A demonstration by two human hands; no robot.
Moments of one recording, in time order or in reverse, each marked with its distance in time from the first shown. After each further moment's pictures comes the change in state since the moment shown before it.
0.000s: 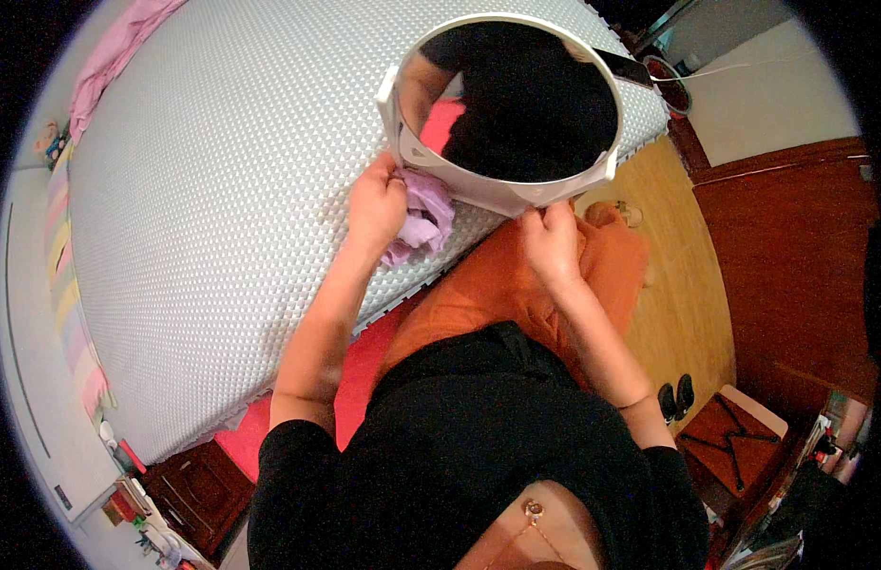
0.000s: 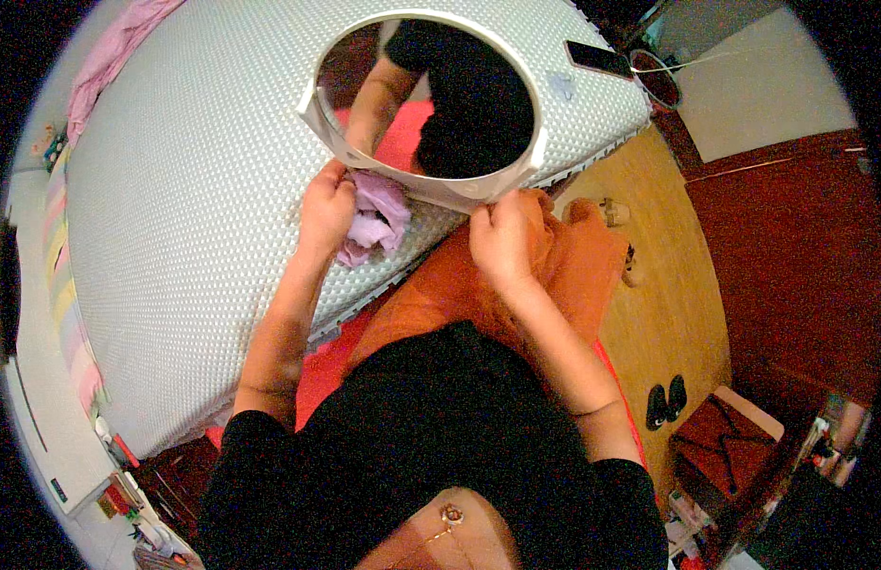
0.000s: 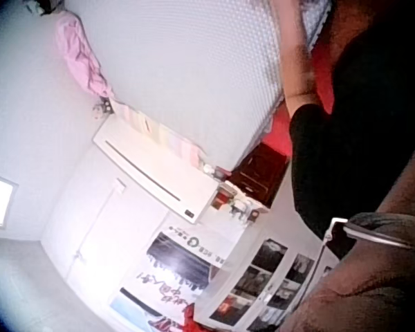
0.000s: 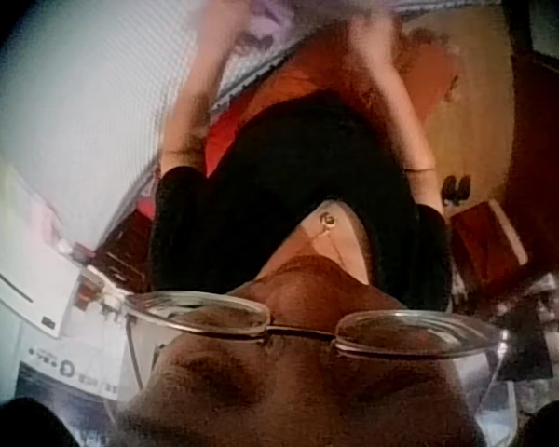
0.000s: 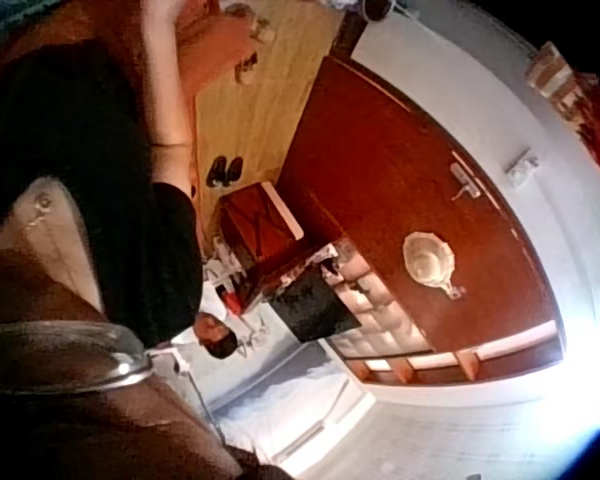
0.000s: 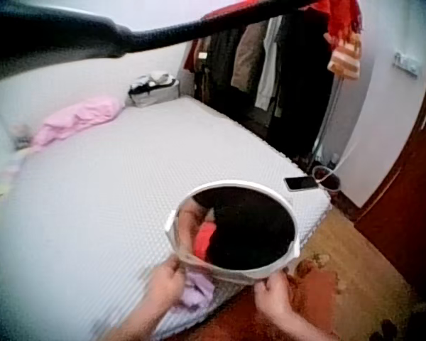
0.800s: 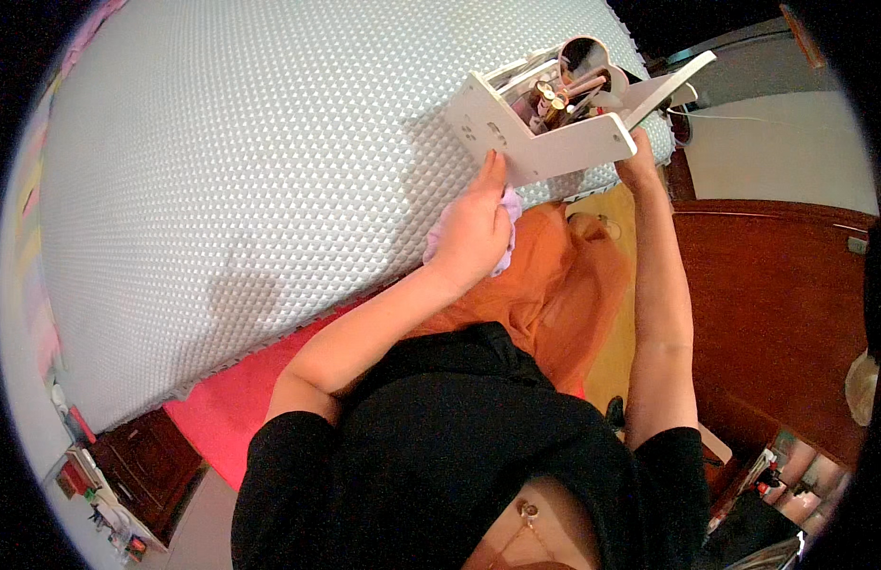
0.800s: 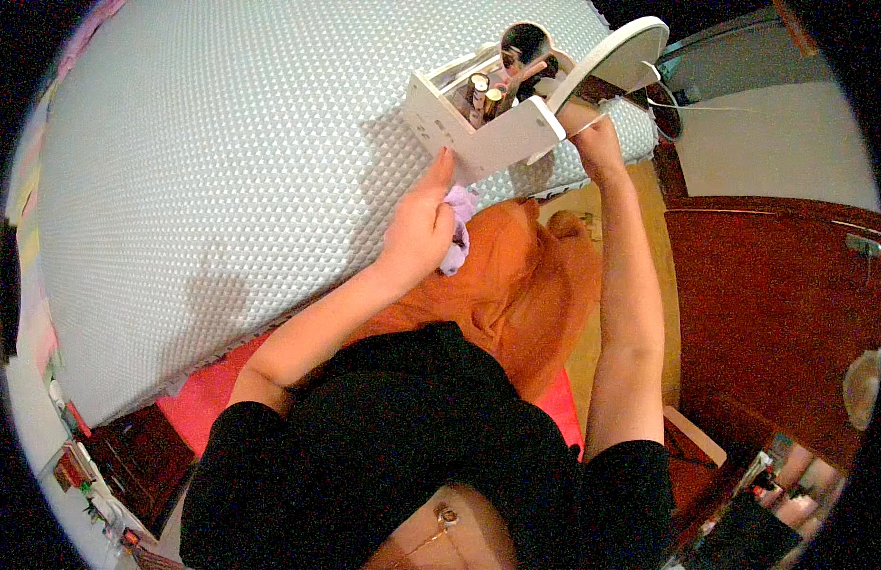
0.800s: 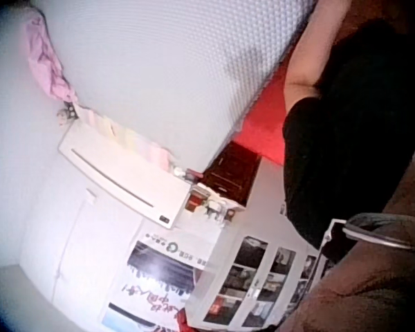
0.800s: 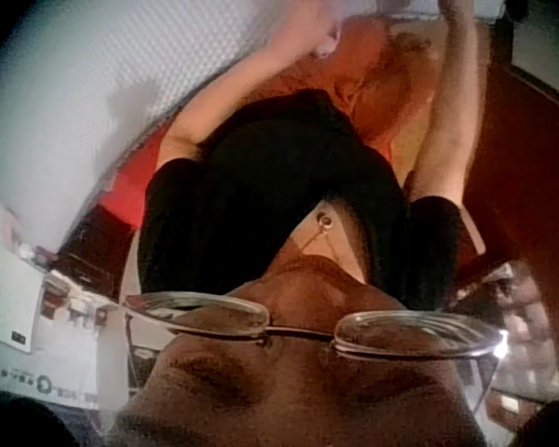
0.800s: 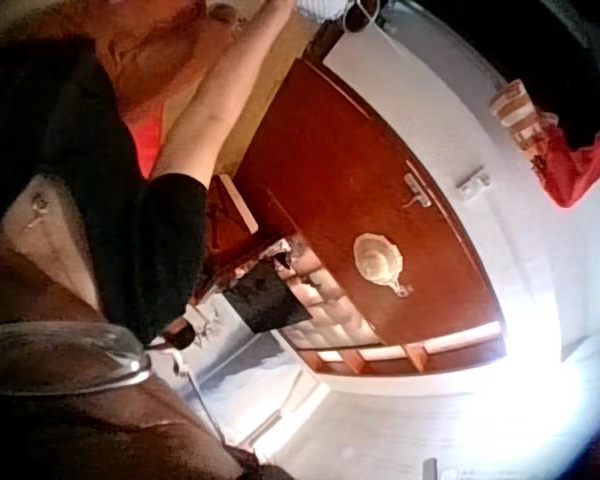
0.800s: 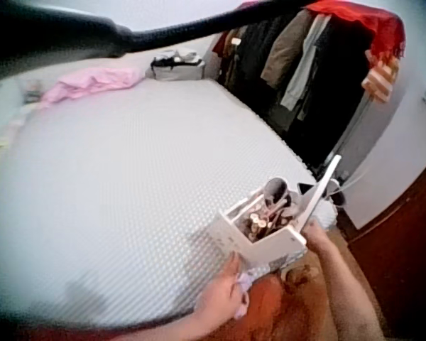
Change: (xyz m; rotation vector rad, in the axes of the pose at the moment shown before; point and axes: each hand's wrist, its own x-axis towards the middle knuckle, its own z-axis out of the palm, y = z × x) left_hand -0.039 0.037 0.094 -0.125 -0.067 0.207; right_hand 0.178 0.032 -0.086 0.206 -0.294 0.132
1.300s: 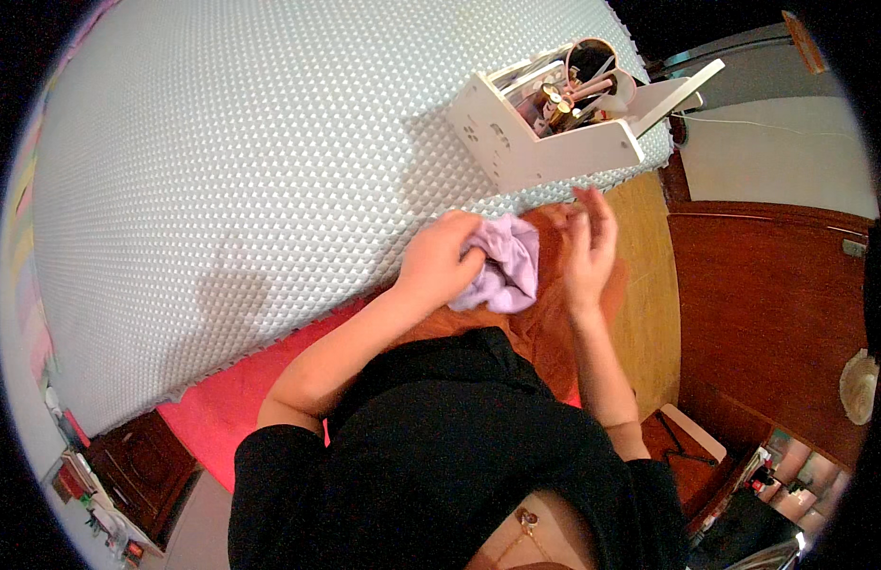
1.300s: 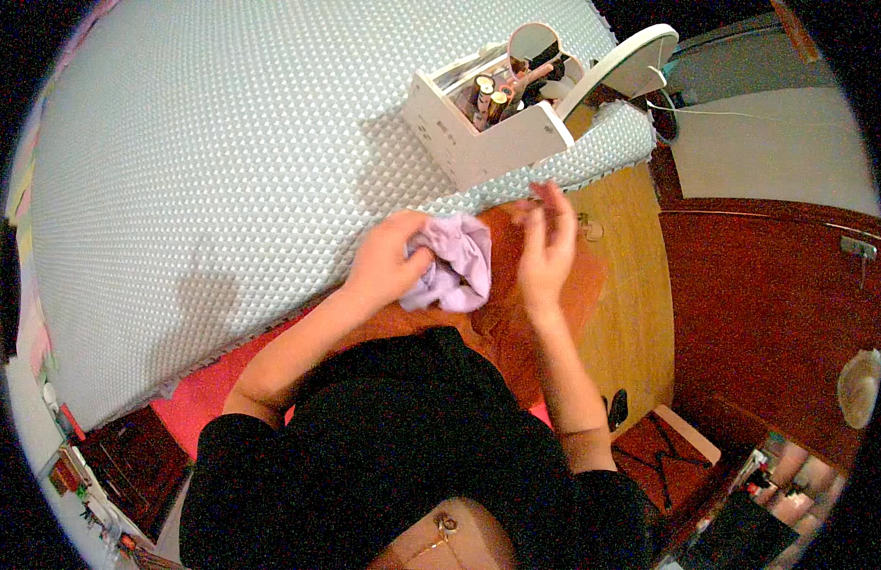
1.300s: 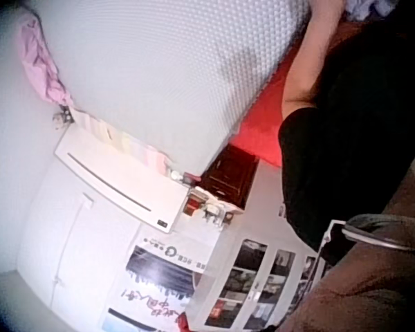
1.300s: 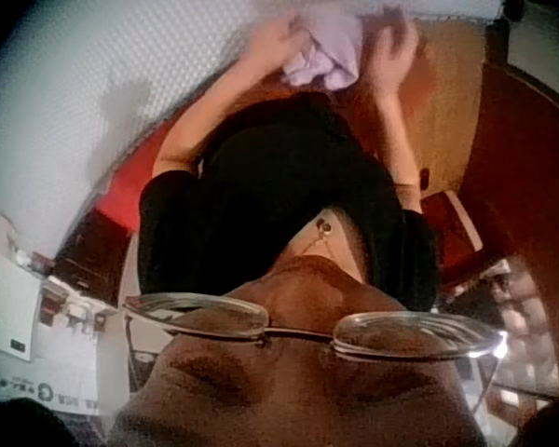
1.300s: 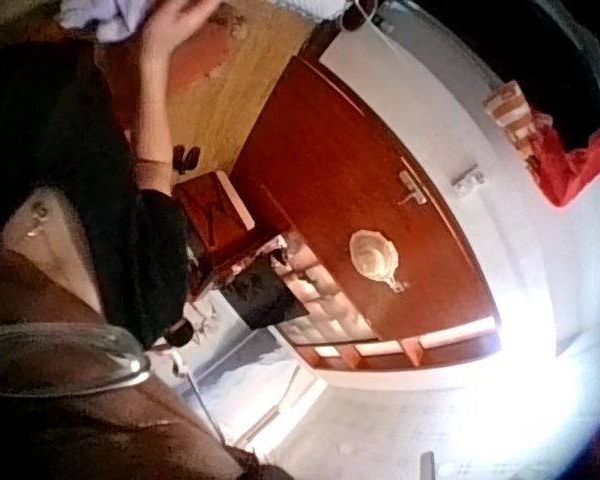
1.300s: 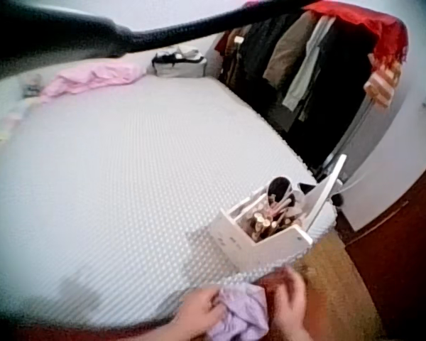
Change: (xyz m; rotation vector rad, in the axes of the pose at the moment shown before) left_hand -0.039 -0.023 -0.034 0.083 -0.132 0.017; right_hand -0.150 0.023 0.096 0.209 0.316 -0.143
